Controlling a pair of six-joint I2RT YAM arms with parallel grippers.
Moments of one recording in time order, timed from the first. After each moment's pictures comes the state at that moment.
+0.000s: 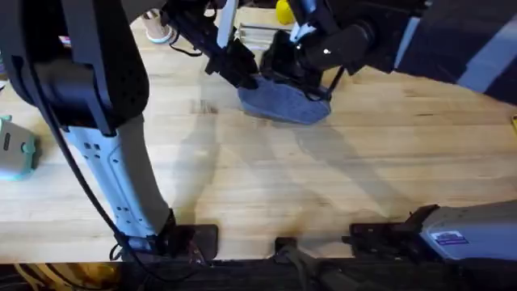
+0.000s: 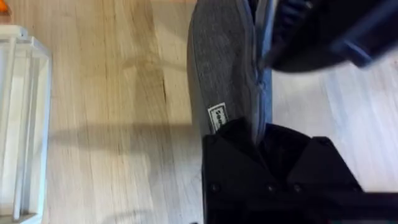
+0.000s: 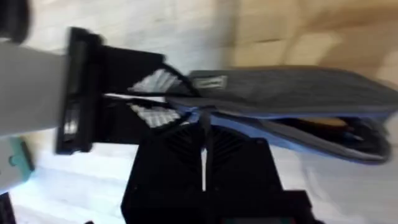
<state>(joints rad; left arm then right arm) -0.13 2.15 1.77 -1.39 0.85 1.60 0.64 1.60 1.29 -0.64 0.01 0.88</state>
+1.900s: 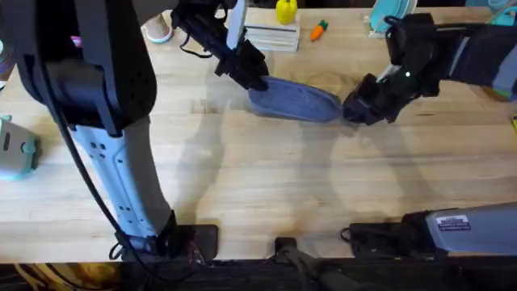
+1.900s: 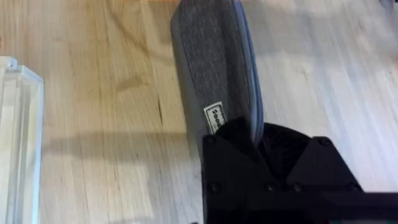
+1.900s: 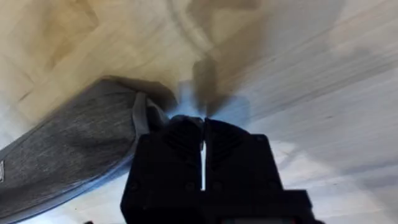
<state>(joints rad) -0.17 2.16 1.77 -1.37 0.89 1.59 0.06 1.59 0.94 -0.73 -0.12 0.74</state>
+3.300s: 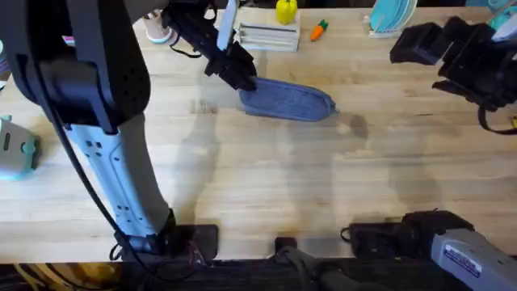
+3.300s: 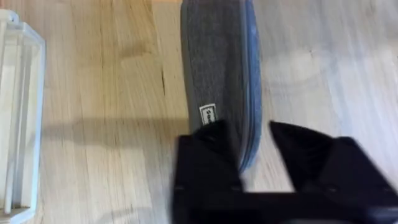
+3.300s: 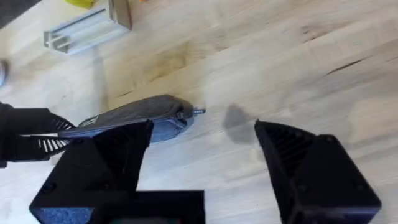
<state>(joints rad) -0.12 2.16 1.77 -1.38 0.82 1.59 0.03 0.95 1.06 -0.93 0.00 0.52</state>
